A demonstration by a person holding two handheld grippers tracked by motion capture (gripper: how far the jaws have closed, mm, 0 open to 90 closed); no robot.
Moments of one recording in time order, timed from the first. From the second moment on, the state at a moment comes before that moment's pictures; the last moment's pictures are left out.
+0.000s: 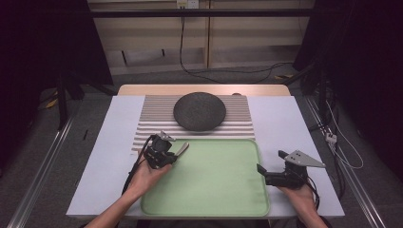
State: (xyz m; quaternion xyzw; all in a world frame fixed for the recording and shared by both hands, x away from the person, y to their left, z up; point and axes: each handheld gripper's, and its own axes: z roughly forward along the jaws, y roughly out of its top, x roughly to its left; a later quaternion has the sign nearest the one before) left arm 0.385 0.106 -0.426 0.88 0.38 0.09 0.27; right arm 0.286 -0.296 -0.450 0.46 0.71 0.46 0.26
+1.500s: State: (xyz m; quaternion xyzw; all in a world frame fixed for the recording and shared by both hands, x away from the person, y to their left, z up) left arm 0.375 0.107 -0.427 0.87 0.35 0.12 0.33; right arm 0.285 -0.297 -0.450 0.46 0.71 0.46 0.26
